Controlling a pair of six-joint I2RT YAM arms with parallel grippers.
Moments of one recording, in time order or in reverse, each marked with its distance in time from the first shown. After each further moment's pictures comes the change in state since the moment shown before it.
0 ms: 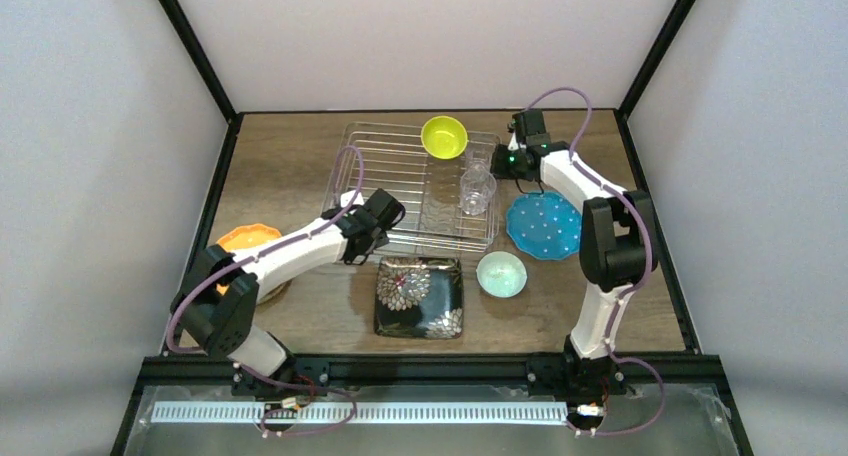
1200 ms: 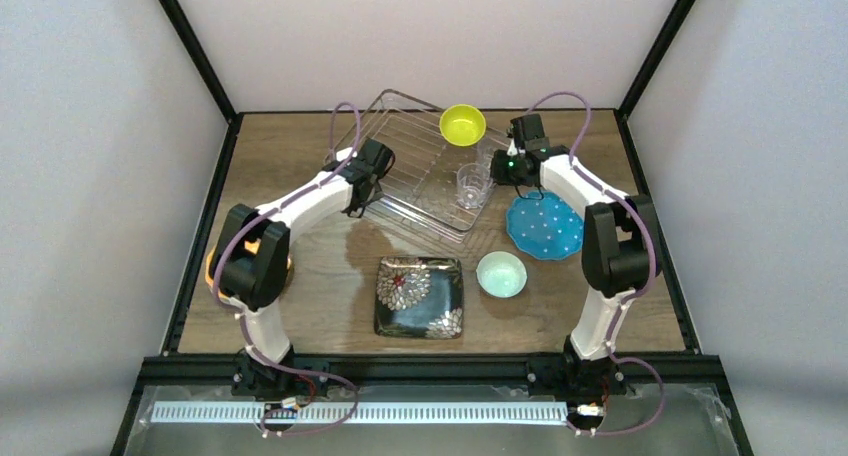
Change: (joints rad) left arm 0.229 0.289 0.340 0.014 0.016 0.188; right arm 0.014 -0.046 -0.053 -0.009 0.016 0.016
